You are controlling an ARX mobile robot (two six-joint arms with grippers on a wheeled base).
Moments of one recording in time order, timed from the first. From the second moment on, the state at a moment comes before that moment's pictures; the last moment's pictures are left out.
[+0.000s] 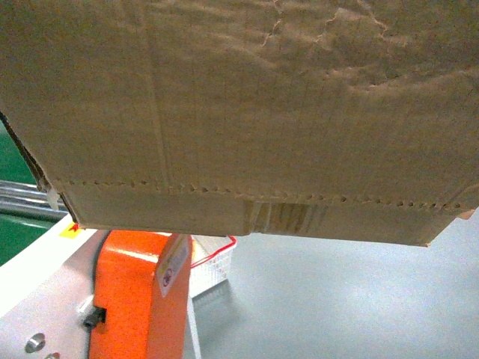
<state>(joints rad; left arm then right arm) -0.40 1.15 0.74 0.32 -0.44 -0.07 0.10 1.20 0.91 -0.07 -0.28 -0.13</state>
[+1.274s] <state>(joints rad) -0.40 1.15 0.74 0.32 -0.44 -0.07 0.10 1.20 0.91 -0.07 -0.28 -0.13</state>
